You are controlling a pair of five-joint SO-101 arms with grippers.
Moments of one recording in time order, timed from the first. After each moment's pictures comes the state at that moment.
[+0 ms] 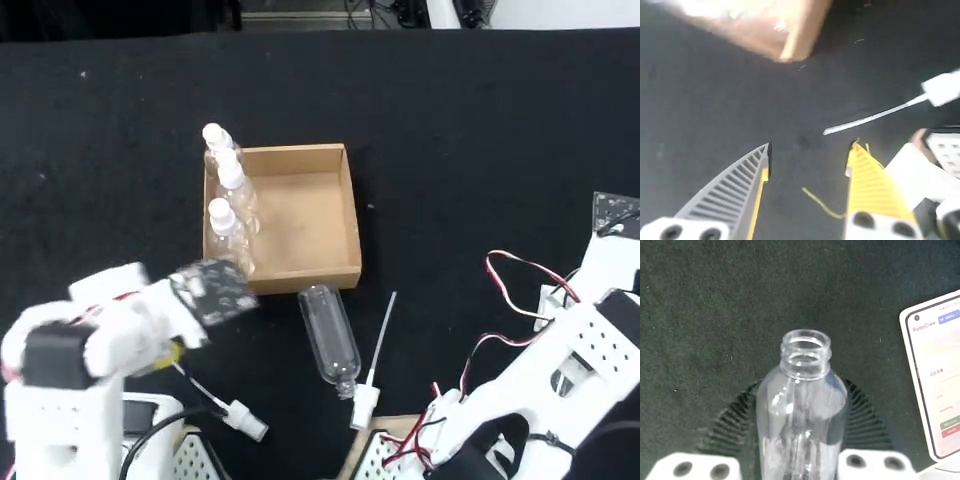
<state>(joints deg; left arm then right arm) -1.6 -65.3 35.5 100.4 -67.9 50.2 -37.6 46.0 66.1 32.0</state>
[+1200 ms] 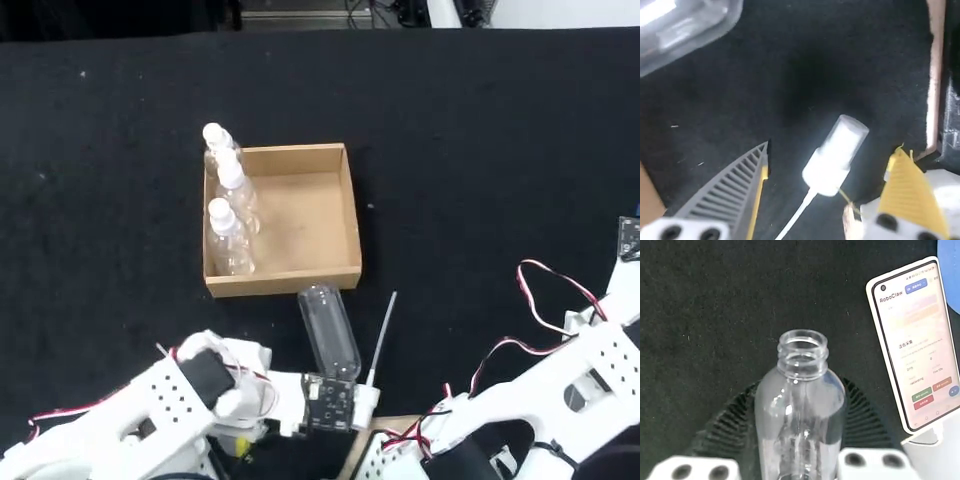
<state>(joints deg) 45.7 -59.5 75.6 69.3 -50.3 59.6 -37.6 46.0 66.1 40.6</state>
